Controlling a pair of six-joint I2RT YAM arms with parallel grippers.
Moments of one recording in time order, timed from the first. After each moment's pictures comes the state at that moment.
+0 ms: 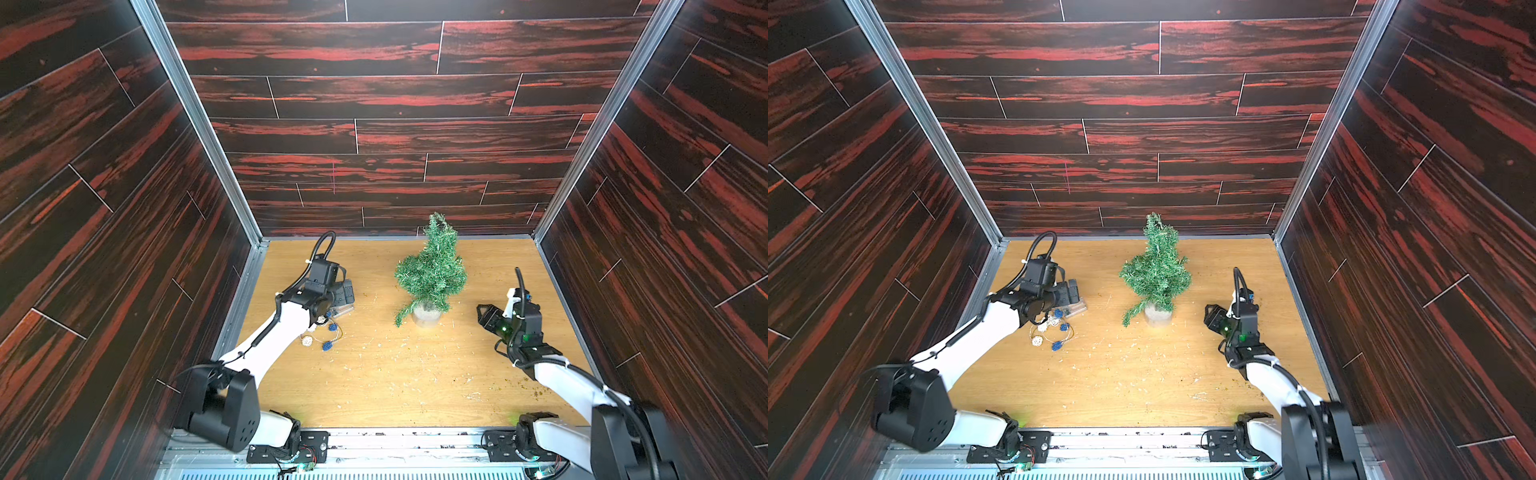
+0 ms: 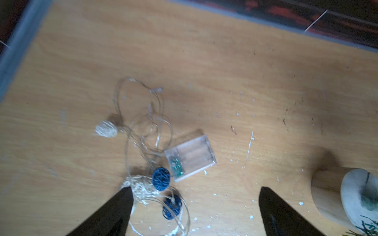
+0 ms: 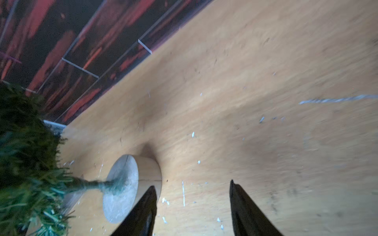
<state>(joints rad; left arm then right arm) -0.31 1.38 1.01 -0.42 -0.19 -0.40 0.15 1.13 0.41 0.21 -0.07 0.61</state>
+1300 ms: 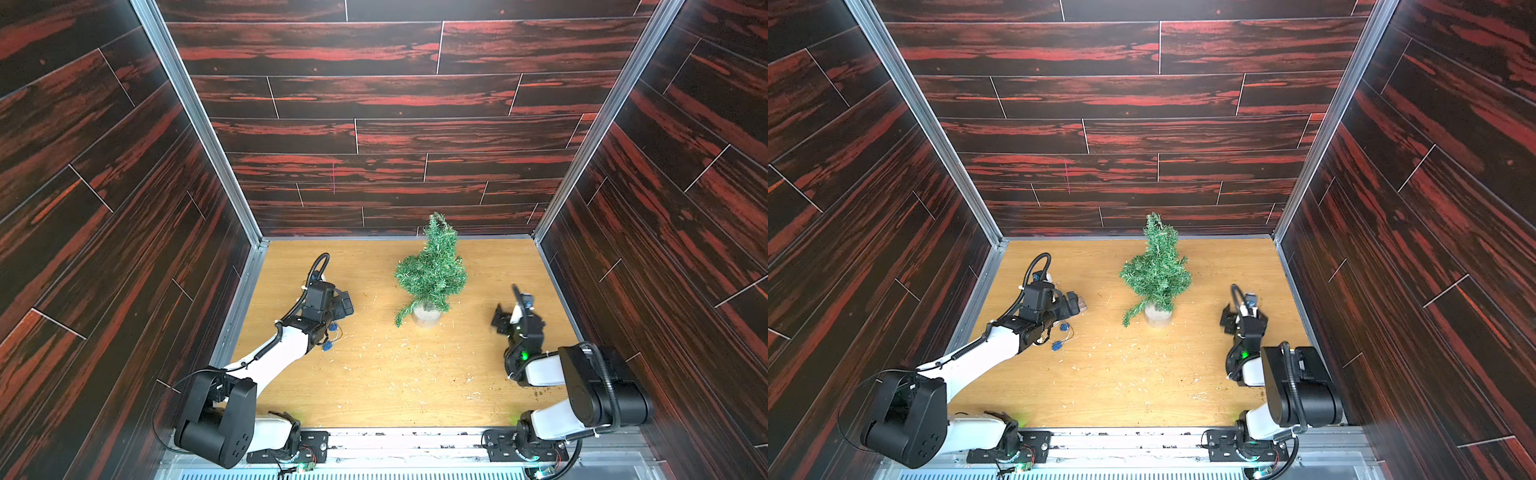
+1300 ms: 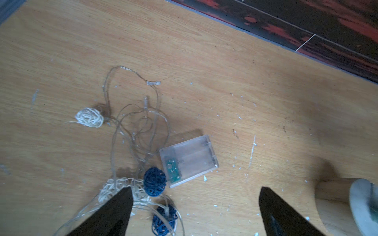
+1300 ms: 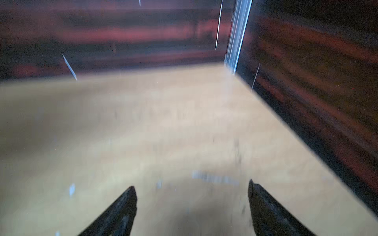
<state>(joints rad) -0.31 1.35 0.73 -0.07 -0.16 -0.50 0.00 1.55 0.22 1.13 0.19 0.04</state>
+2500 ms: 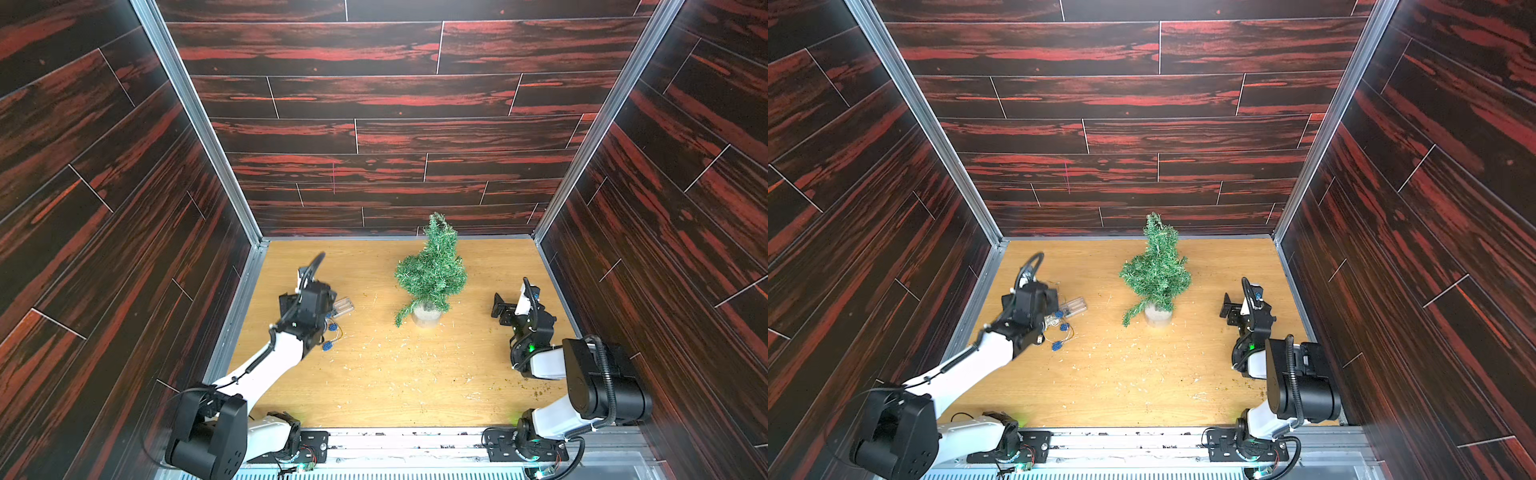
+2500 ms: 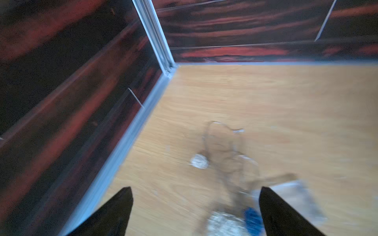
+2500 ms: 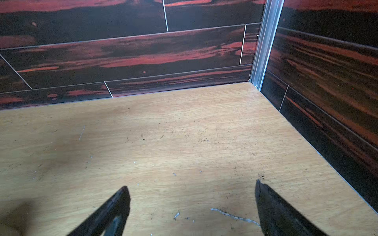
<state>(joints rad) -0.30 1.27 0.60 0.12 -0.69 -0.04 -0.06 1.55 0.29 1.07 -0.03 0.06</state>
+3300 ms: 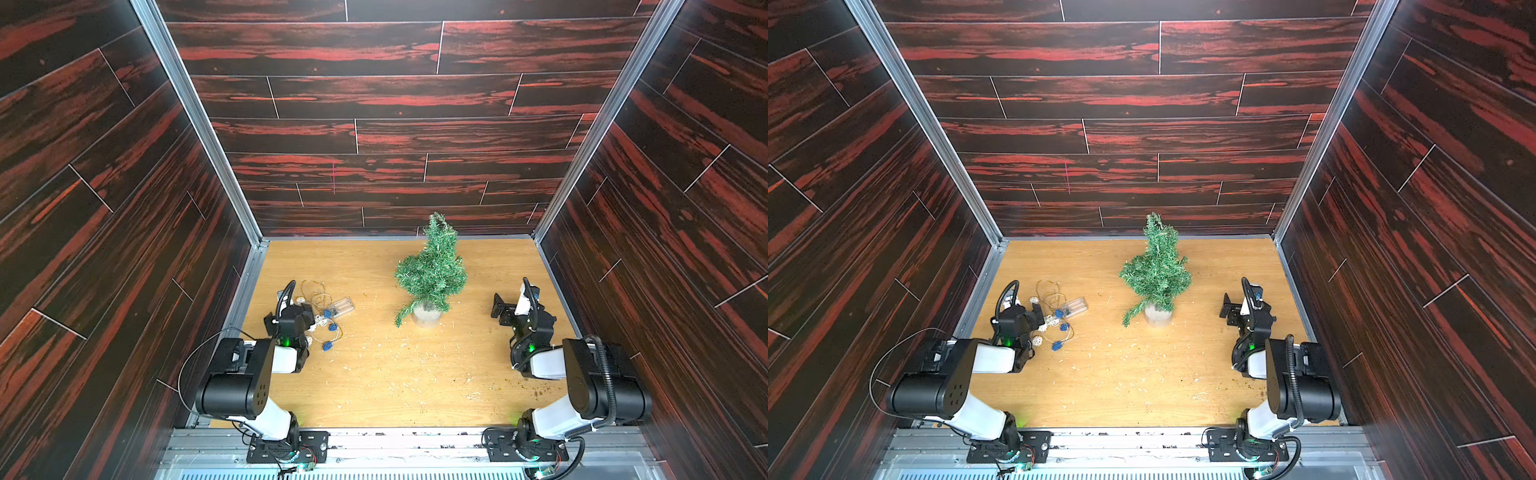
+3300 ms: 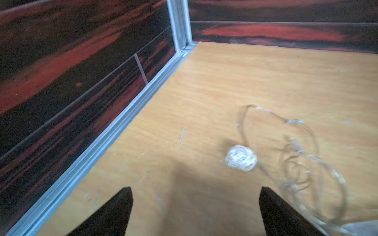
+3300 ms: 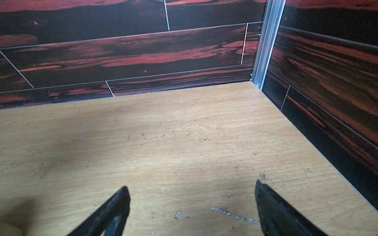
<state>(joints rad) -0.02 1.58 0.38 0.79 -0.41 -0.10 -0.06 1.55 0.29 1.07 -0.04 0.06</state>
